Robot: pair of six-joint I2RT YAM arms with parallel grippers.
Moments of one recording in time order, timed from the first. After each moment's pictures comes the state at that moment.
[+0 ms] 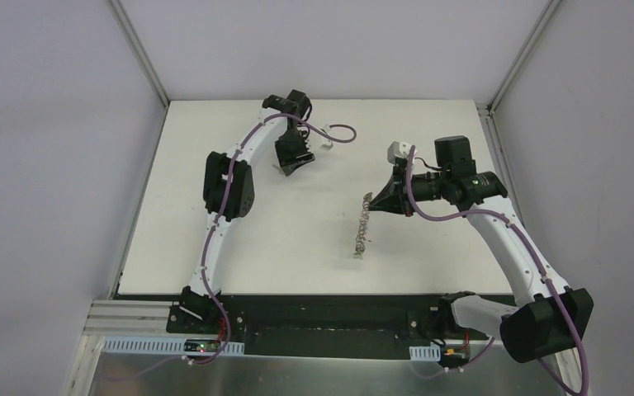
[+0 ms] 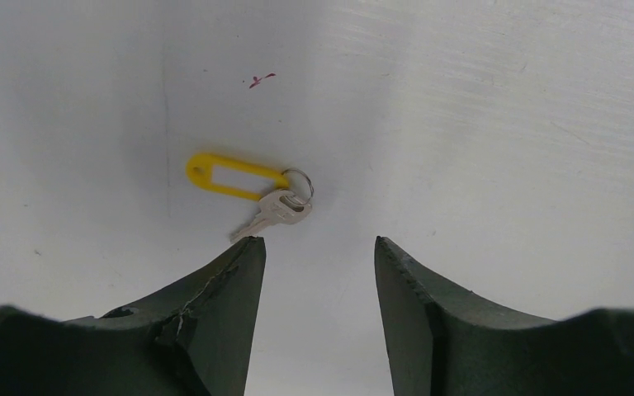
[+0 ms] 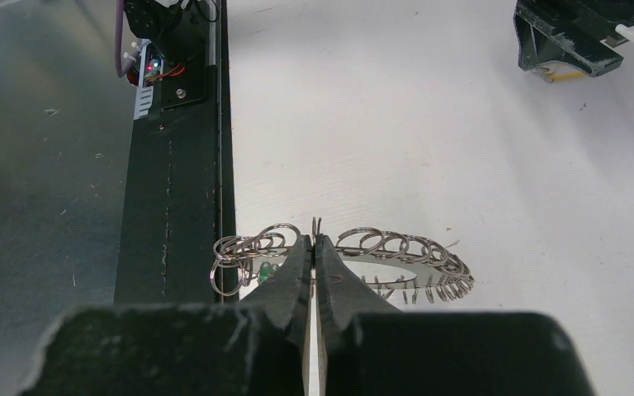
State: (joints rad) left arm -0.41 2.44 2.31 -1.27 0.12 0.90; right arm 0.29 1.17 1.10 -0.76 -1.12 -0.59
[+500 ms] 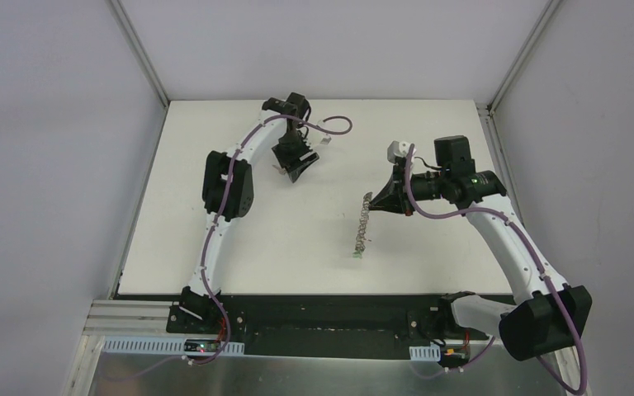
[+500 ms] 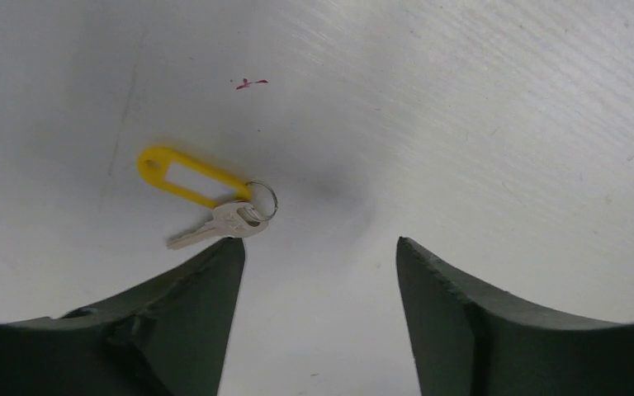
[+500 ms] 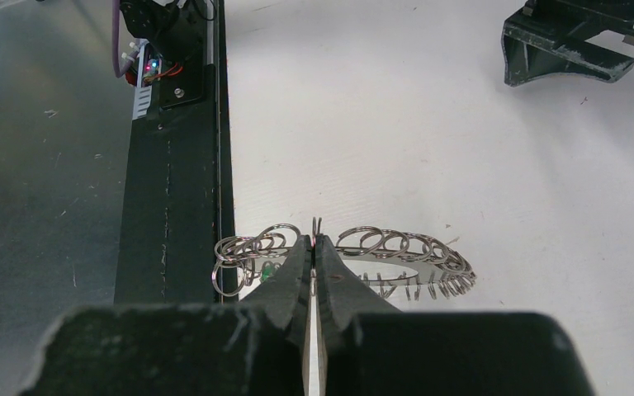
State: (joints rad) left arm -0.40 2.44 2.29 -1.24 0.16 0.63; right arm 0.28 1.18 1.10 -0.76 -1.12 -0.59
